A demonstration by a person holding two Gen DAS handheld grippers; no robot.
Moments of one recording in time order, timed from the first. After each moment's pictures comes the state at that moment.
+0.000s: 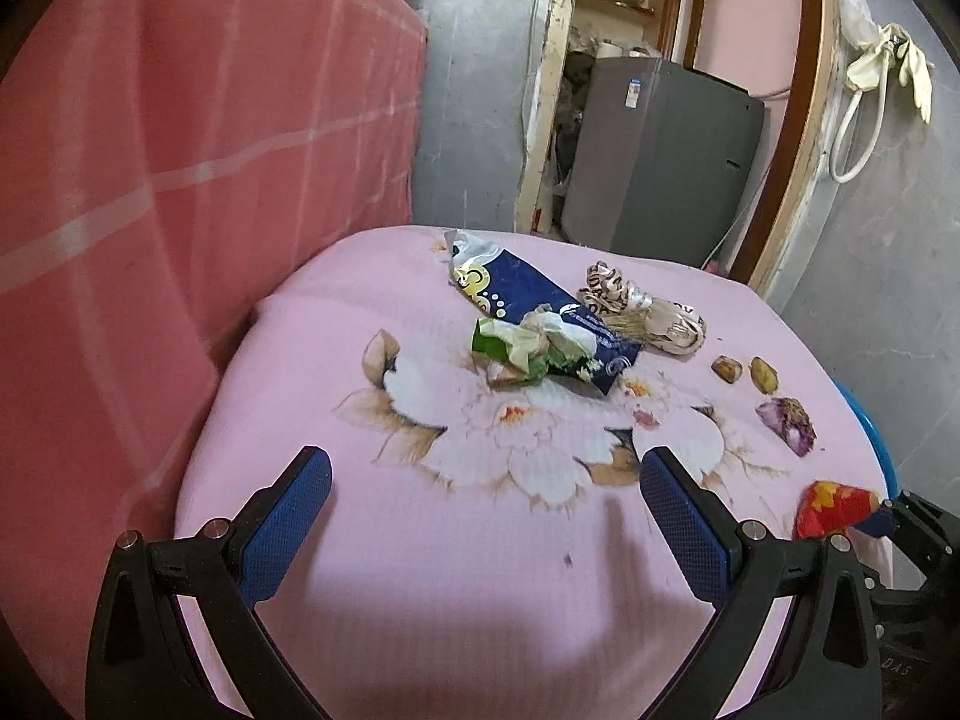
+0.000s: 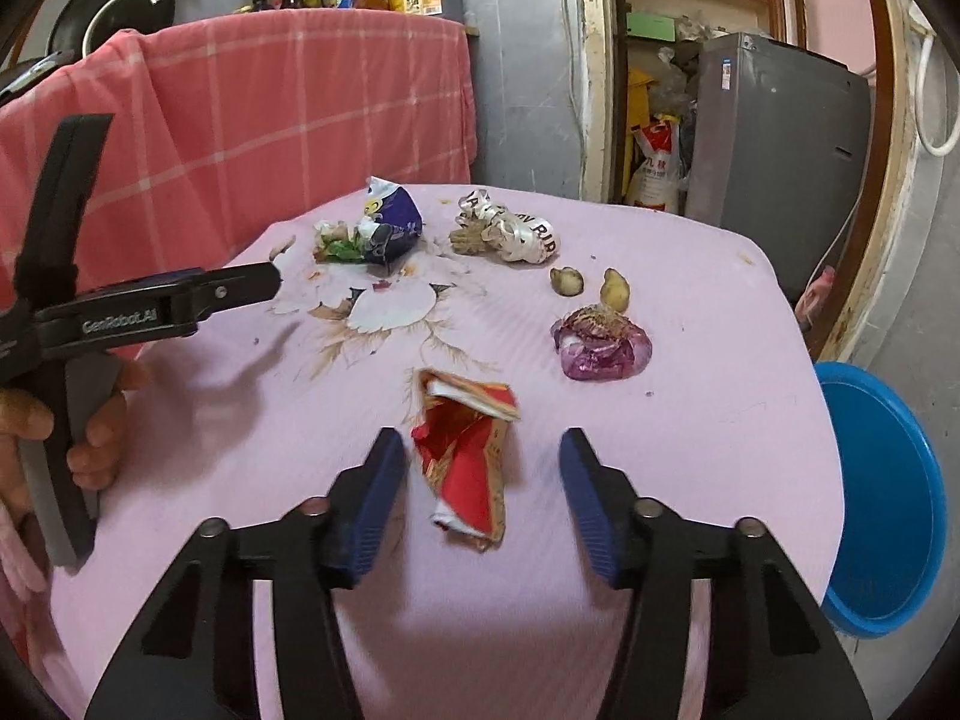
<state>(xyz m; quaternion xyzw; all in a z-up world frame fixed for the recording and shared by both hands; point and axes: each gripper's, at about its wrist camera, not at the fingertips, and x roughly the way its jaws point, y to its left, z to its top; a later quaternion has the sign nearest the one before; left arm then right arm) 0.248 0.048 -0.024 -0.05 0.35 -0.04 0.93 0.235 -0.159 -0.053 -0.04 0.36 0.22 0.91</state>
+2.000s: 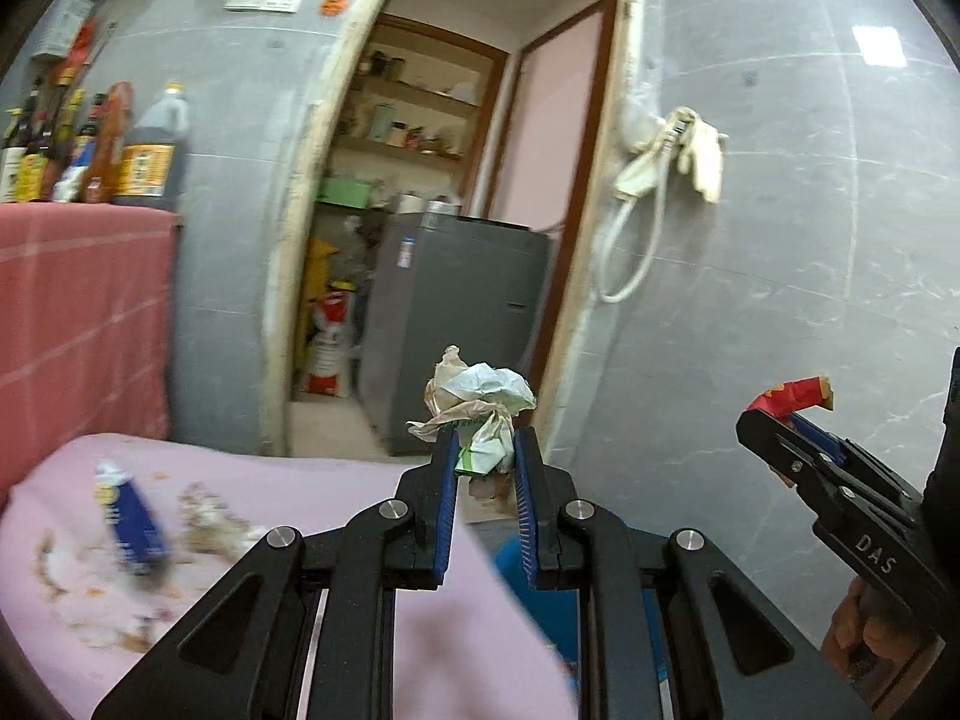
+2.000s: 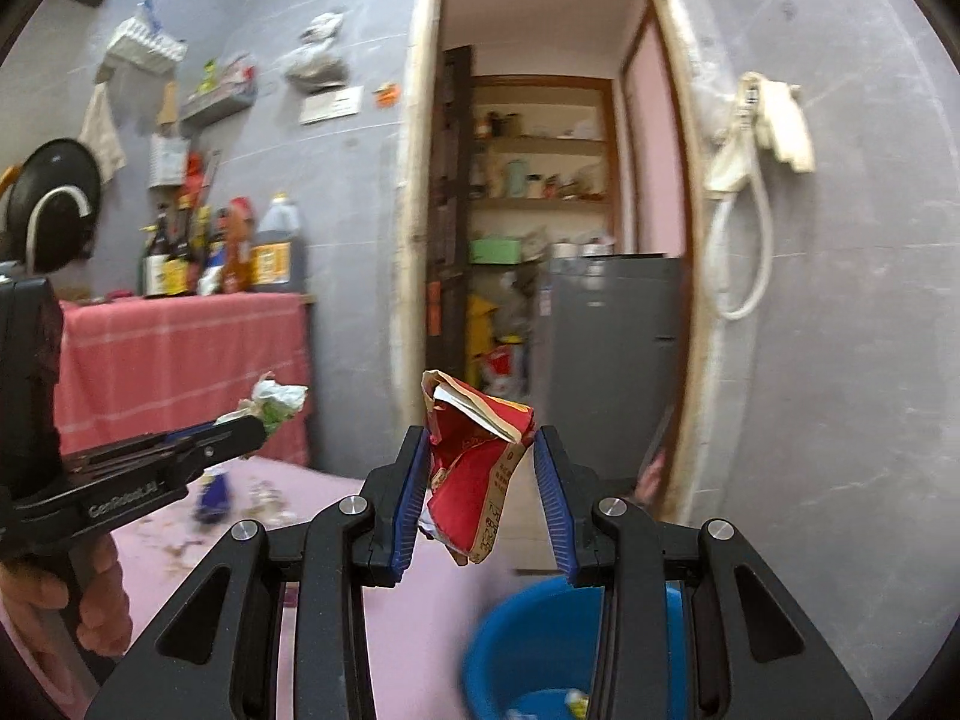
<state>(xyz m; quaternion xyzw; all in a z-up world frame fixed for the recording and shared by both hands) 0.236 -0.156 0.082 -0.08 0.14 -0.24 0.96 0.200 -0.341 0.076 -0.01 0.08 0.06 1.00</state>
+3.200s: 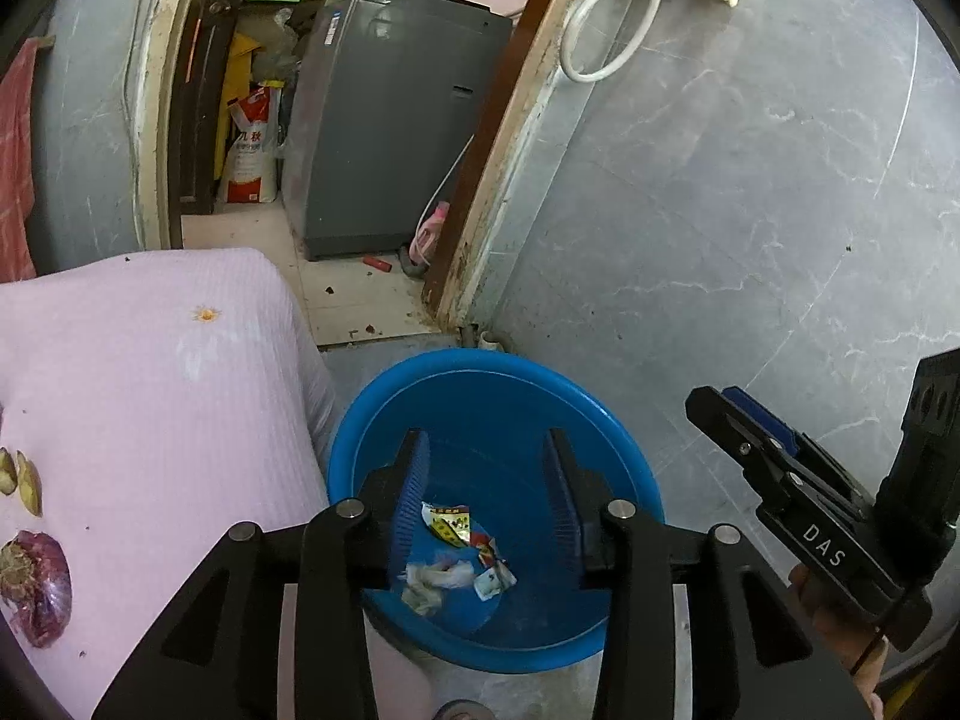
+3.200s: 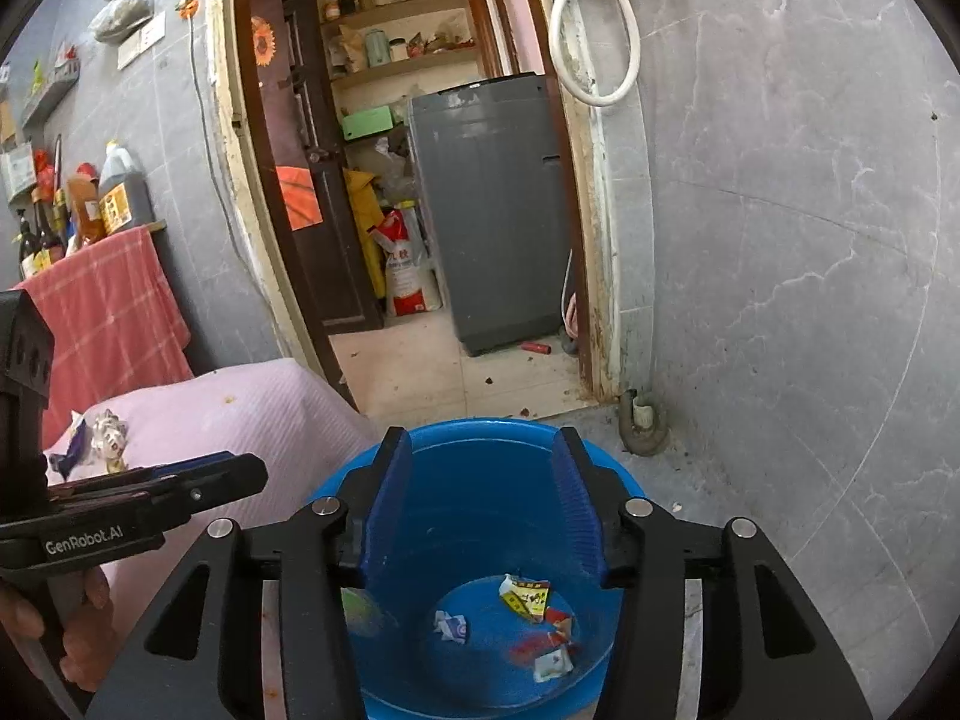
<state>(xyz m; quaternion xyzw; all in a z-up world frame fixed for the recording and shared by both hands) 0.335 -0.287 -0.023 -0.05 0.38 -0.30 0.87 0.260 -0.465 -0.028 0.10 0.25 -0.01 0.96</state>
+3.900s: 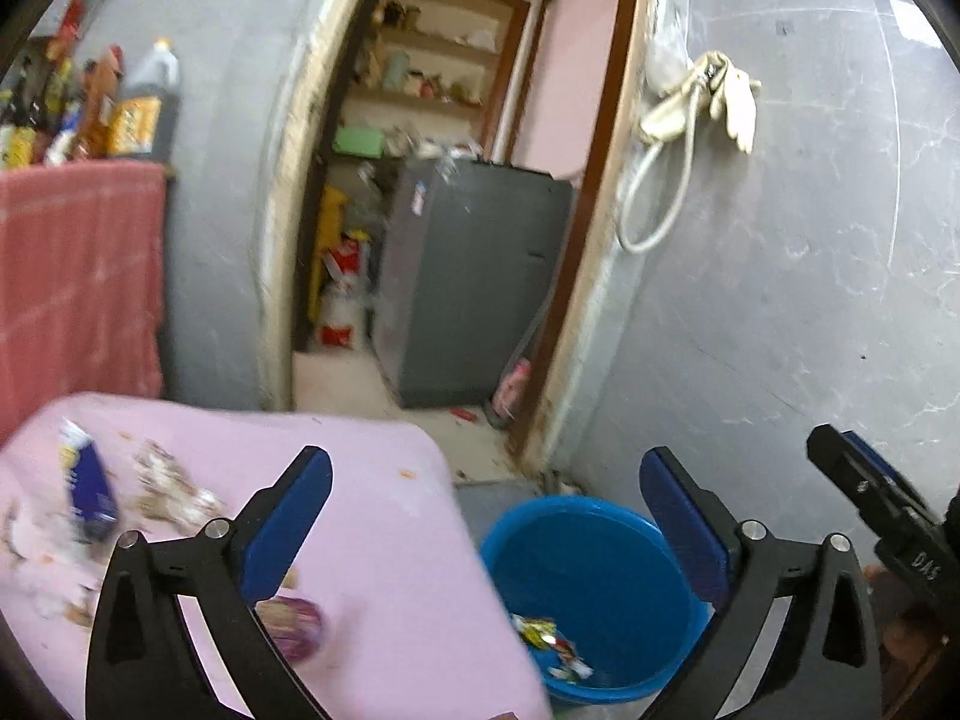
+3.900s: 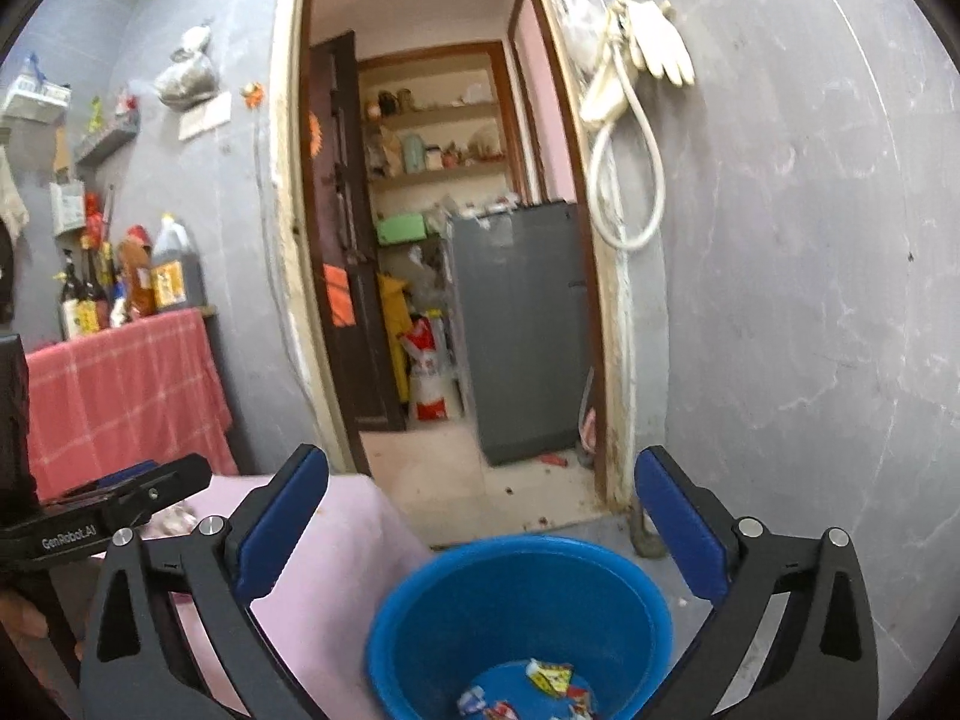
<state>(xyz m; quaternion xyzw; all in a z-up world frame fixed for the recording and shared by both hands) 0.270 -0.193 0.061 -0.06 0.20 -0.20 0.96 0.211 -0.408 0.056 0.07 0.11 0.00 0.99</state>
